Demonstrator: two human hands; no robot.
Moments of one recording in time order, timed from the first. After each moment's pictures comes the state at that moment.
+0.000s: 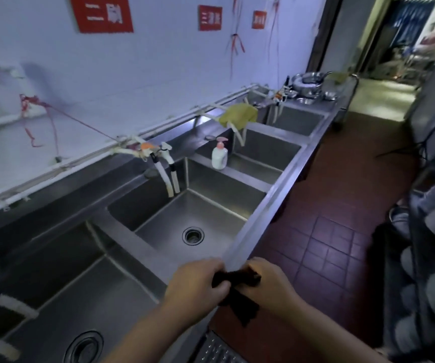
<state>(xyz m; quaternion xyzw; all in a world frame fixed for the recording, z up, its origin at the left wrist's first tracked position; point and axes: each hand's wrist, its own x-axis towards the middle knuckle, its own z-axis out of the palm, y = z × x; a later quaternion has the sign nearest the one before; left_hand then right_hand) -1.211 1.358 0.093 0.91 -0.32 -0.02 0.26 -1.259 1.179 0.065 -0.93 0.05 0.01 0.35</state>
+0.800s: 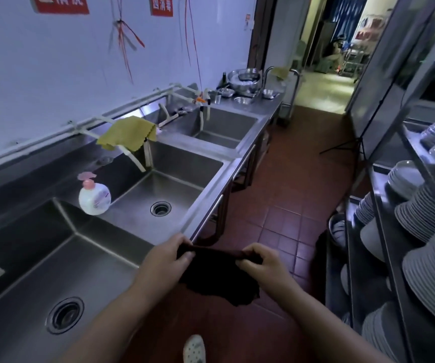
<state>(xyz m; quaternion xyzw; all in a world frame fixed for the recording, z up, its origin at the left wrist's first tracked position) -1.011 0.932 0.089 0.88 -0.28 -0.08 0.38 -1.116 0.728 0.064 -0.83 0.19 -0.10 0.51</state>
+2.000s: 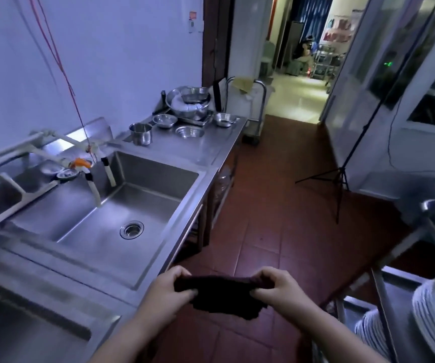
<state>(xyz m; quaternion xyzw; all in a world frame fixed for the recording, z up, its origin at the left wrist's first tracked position) -0.562 0.285 0.047 0.82 -0.26 -0.20 0.47 -0.703 0.083 0.082 -0.78 0.28 -0.01 0.56</state>
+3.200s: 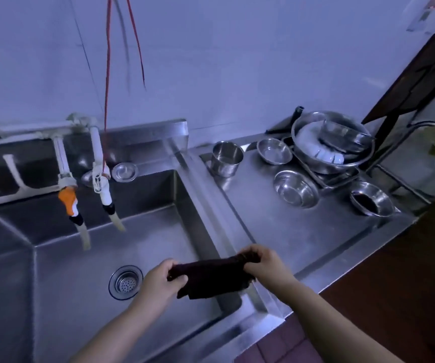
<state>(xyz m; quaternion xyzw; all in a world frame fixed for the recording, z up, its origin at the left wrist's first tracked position) -0.078 0.047 -0.025 0.79 0.16 -0.10 0.58 -0.009 -0.184 0.025 -0.84 0.04 0.25 0.48</state>
